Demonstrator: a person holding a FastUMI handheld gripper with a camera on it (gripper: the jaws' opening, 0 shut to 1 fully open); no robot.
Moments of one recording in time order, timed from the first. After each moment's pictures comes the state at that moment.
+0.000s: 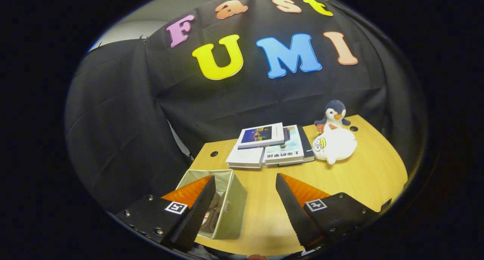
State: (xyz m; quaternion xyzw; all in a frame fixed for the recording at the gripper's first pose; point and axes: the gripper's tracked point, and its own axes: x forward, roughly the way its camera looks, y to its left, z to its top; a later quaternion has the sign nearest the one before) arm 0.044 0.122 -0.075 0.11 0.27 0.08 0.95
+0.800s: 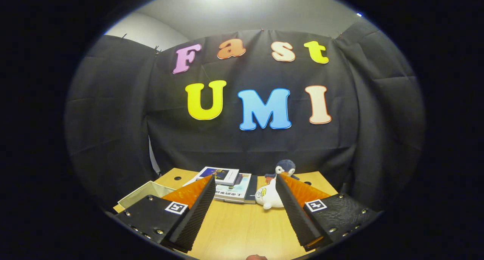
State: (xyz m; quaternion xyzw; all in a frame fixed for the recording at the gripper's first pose) arm 0.019 -0.048 0.016 -0.01 0.10 0.01 0.99
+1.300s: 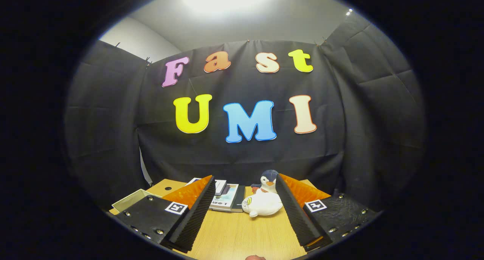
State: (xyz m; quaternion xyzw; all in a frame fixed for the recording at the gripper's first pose) arm 0.013 -0.094 0.035 0.02 0.07 -0.02 1.00
